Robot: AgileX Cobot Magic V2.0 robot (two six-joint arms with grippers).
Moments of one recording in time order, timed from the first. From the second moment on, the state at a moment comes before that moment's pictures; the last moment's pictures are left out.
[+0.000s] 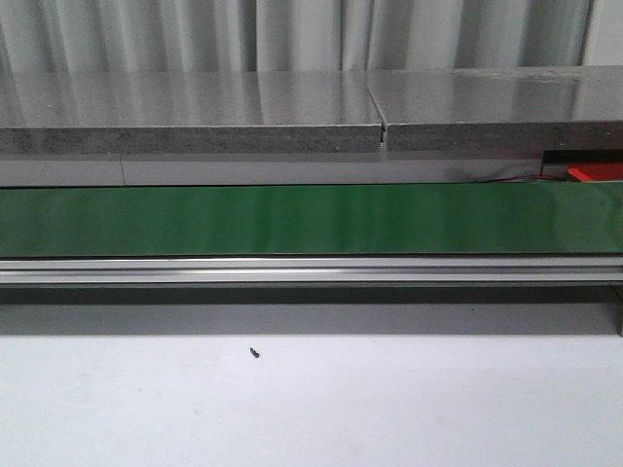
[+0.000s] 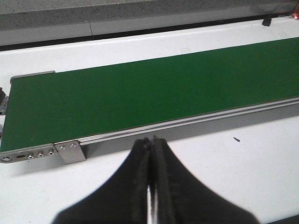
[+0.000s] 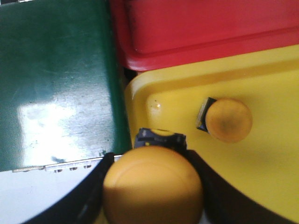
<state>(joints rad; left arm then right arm) -0.14 0.52 -0.73 -0.16 0.82 0.14 -0.42 1.47 -1.18 0.14 0.94 -0.22</state>
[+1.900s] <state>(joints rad) -0.14 0.52 -0.73 -0.16 0.82 0.14 -0.42 1.77 -1.17 0.15 0.82 -0.22</state>
